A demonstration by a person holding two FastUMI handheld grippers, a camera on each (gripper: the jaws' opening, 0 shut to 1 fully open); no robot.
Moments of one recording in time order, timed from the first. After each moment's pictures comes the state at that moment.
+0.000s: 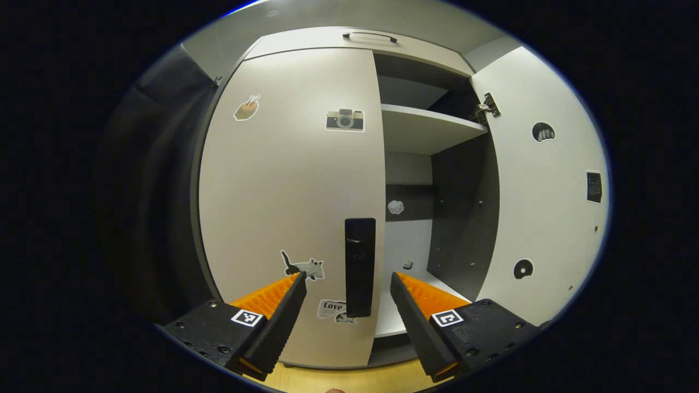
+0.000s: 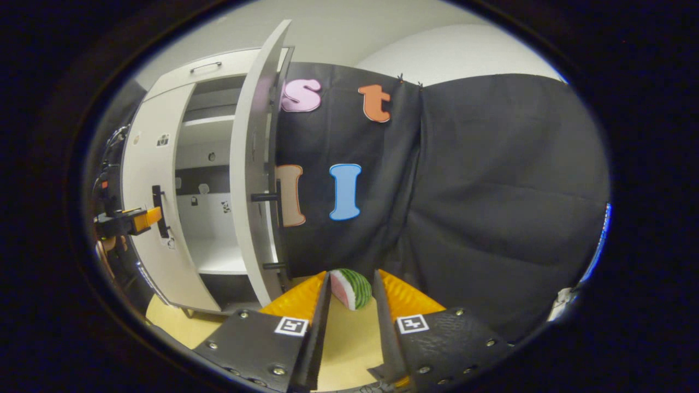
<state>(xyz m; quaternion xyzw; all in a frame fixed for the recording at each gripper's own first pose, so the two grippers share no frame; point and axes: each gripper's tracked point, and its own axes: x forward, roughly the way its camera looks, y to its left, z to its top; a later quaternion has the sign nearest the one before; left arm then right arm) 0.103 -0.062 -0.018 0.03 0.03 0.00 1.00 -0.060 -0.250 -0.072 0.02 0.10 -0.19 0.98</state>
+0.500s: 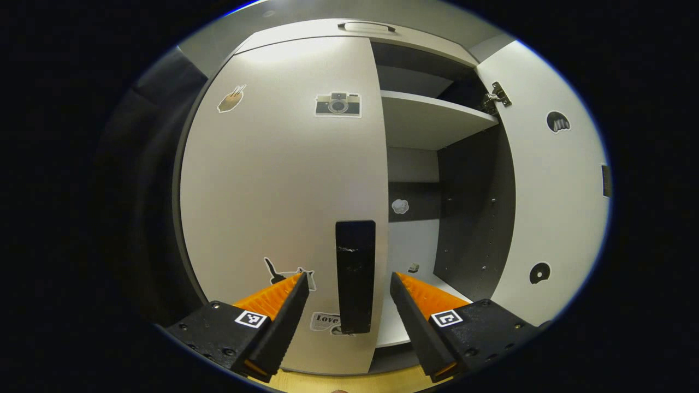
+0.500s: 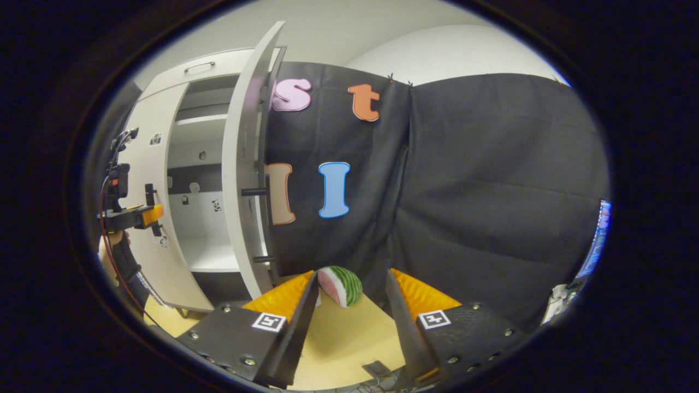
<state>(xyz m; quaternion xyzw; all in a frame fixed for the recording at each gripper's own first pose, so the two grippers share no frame) 0.134 -0.063 -0.026 0.03 0.03 0.01 1.00 -0.078 -0.258 -0.076 0.03 0.11 -0.22 0.97</state>
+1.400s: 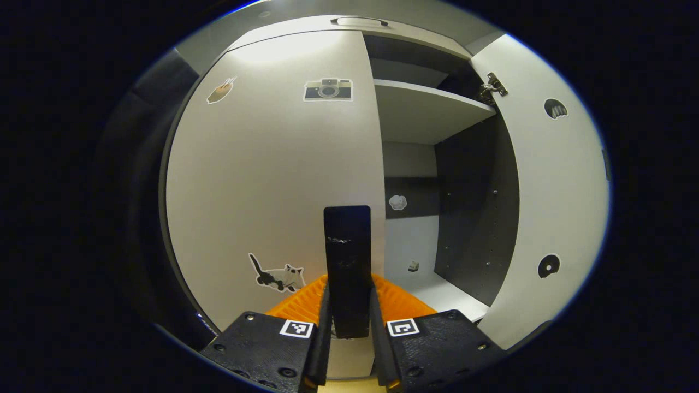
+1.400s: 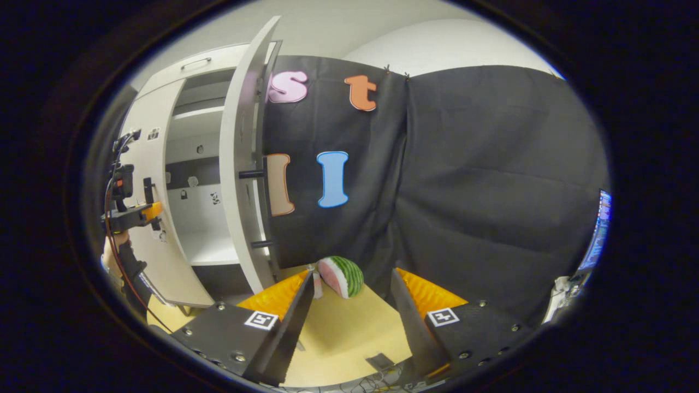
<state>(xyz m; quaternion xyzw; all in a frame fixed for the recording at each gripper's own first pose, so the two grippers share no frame) 0.148 -0.069 -0.039 0.04 0.02 0.00 1.00 -0.084 -0.252 -0.094 0.04 0.13 -0.22 0.97</state>
